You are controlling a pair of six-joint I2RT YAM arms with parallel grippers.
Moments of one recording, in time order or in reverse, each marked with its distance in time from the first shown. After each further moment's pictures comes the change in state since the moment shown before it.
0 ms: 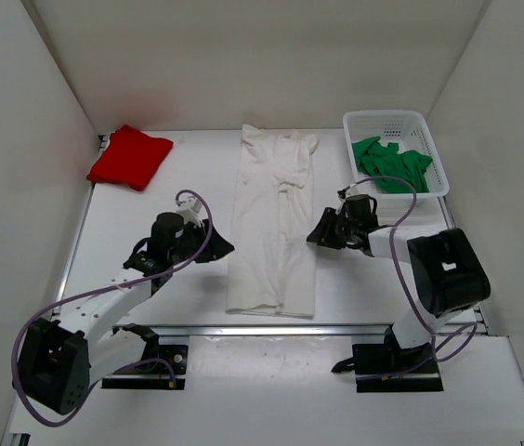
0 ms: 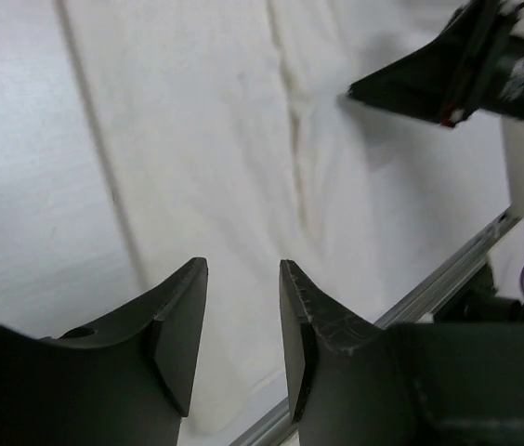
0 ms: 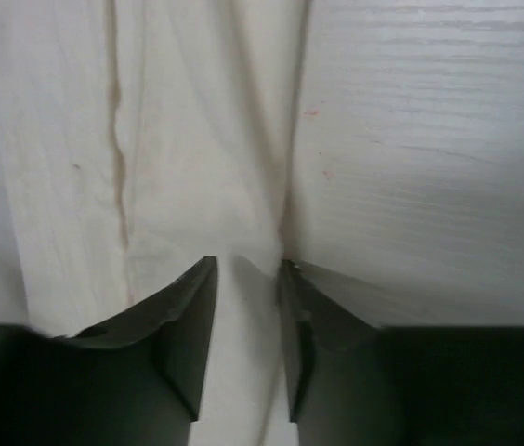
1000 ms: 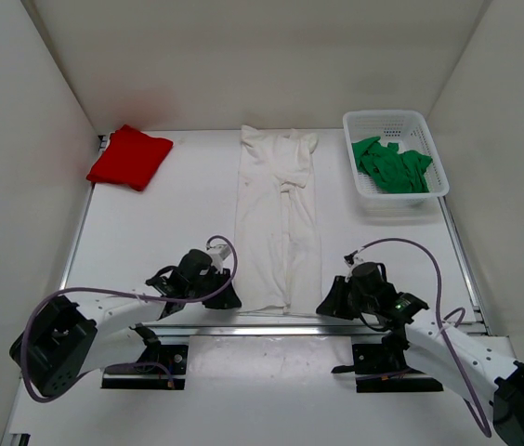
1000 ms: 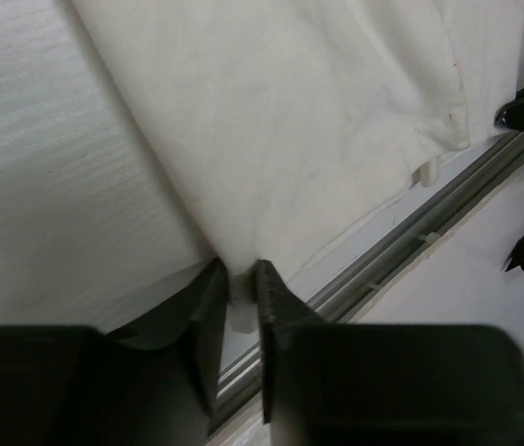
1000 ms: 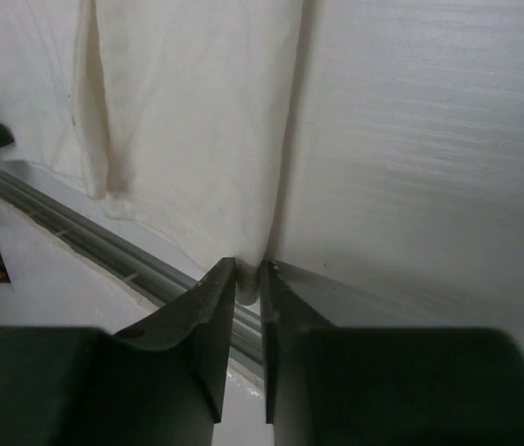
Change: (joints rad) left arm -0.321 0.089 -0.228 0.010 -0.032 -0.028; right arm 0.306 -0.946 -0.534 -0.473 0.115 0.198
